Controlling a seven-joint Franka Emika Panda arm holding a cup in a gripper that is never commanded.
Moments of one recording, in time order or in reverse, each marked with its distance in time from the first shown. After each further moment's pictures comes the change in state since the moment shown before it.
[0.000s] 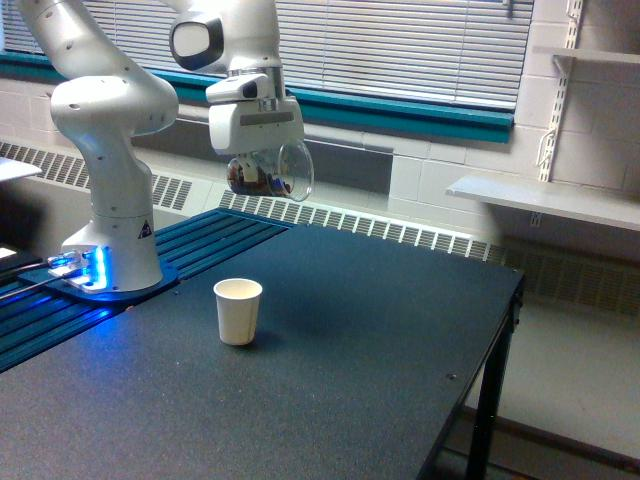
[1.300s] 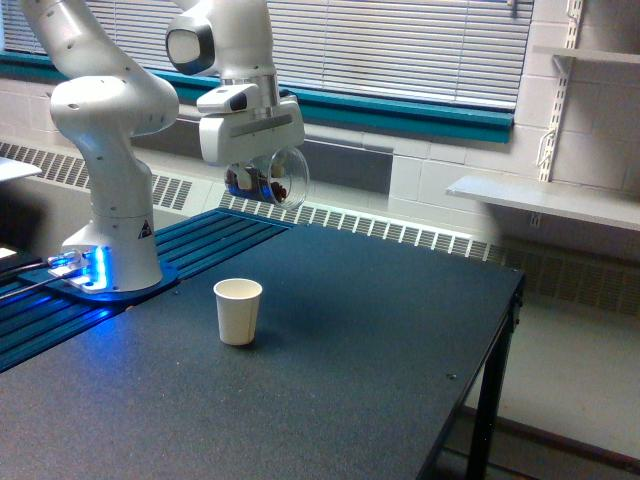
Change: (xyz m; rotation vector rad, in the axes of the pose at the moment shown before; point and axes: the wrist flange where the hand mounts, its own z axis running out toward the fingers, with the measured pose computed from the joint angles) arm 0.004 0.009 0.010 0.013 -0.104 0.115
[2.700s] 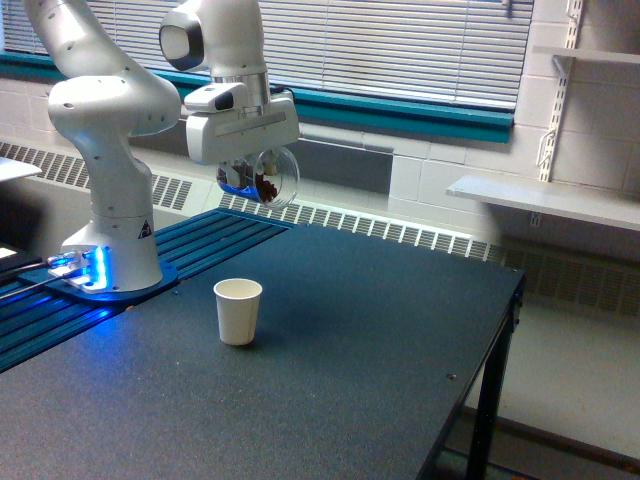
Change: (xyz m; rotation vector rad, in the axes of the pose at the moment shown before) arm 0.006 0.014 -0.006 -0.007 -0.041 0.104
